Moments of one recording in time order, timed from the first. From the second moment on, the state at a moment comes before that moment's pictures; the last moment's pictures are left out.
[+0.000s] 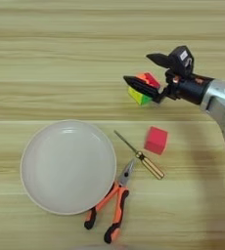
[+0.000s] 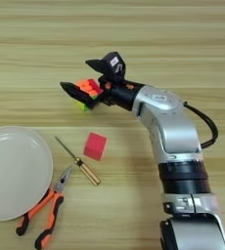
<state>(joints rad) -0.42 -0.39 -0.05 0.03 0.26 0.43 0.81</state>
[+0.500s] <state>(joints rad) -0.47 -0.34 -0.05 0.24 0.20 0.40 0.66</state>
